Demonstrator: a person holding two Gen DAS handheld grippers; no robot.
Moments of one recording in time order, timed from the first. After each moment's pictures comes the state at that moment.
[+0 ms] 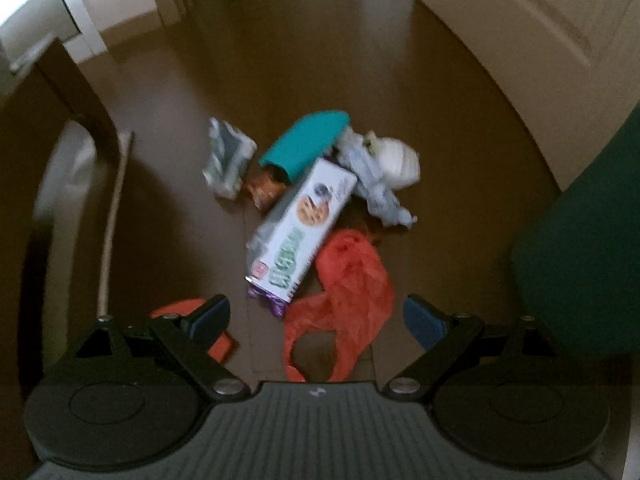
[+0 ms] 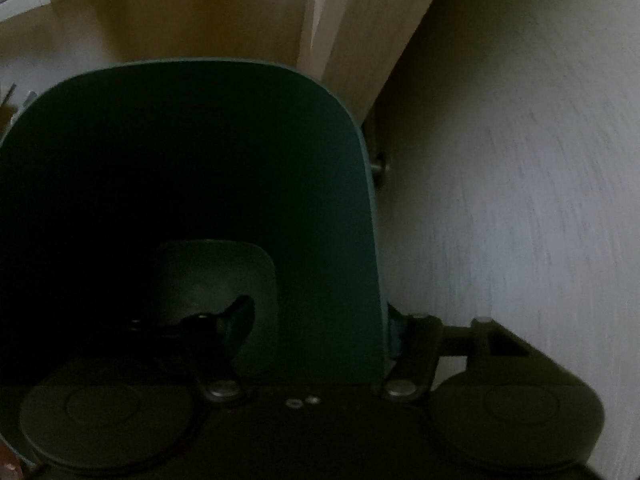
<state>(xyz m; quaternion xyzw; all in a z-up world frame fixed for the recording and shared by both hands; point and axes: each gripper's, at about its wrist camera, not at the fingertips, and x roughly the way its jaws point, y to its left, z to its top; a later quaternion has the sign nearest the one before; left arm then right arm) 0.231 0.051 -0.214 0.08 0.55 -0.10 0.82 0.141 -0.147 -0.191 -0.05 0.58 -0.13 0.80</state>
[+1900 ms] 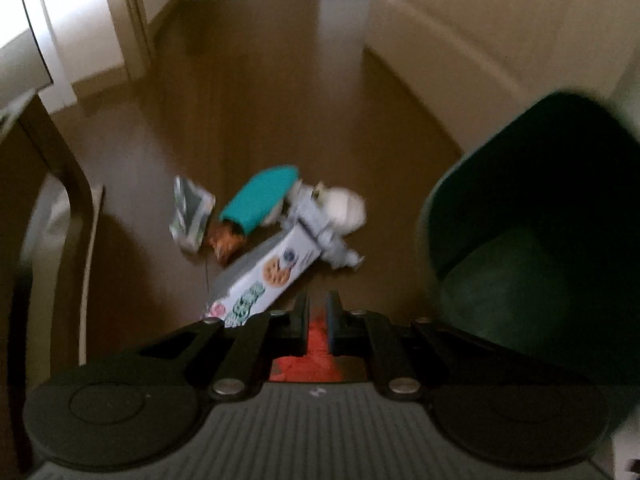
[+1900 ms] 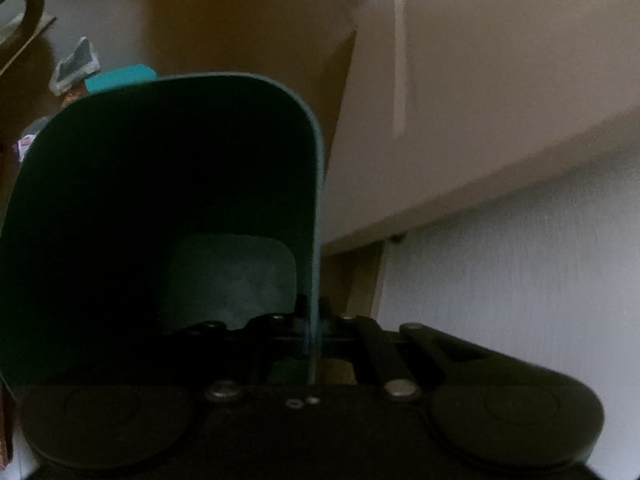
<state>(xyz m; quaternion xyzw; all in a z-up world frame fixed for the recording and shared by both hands) 0.226 0.052 -0.139 0.07 0.49 -0.17 0.85 0.170 0.089 -0.094 -0.22 0.57 -0.12 0.78</state>
